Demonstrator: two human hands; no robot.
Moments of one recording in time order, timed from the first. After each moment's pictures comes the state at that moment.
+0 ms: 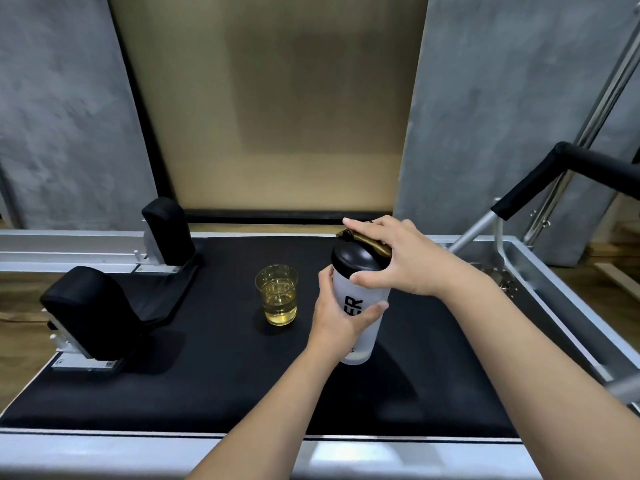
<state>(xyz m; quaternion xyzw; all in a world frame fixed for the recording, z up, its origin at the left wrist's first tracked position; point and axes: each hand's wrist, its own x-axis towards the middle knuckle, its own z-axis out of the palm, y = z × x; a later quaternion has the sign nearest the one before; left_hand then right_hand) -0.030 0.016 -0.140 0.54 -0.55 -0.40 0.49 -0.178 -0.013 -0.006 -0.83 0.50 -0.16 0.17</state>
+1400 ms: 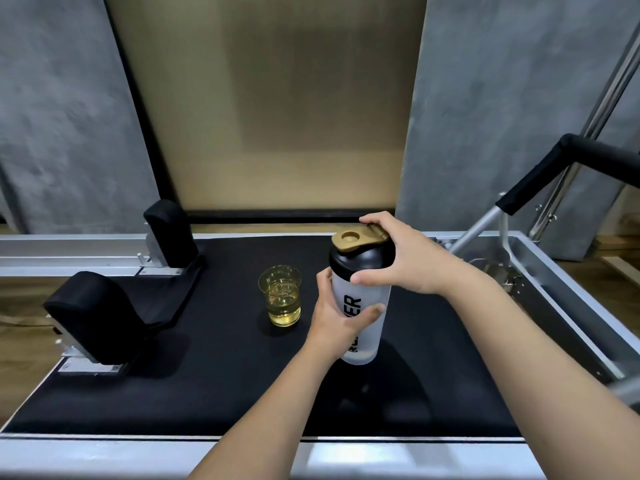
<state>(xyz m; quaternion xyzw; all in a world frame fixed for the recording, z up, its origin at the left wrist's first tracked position) -0.012 0.009 -0.155 0.52 -0.55 -0.41 0.50 -0.180 -0.020 -0.013 -0.80 0.50 -0.21 0.25</state>
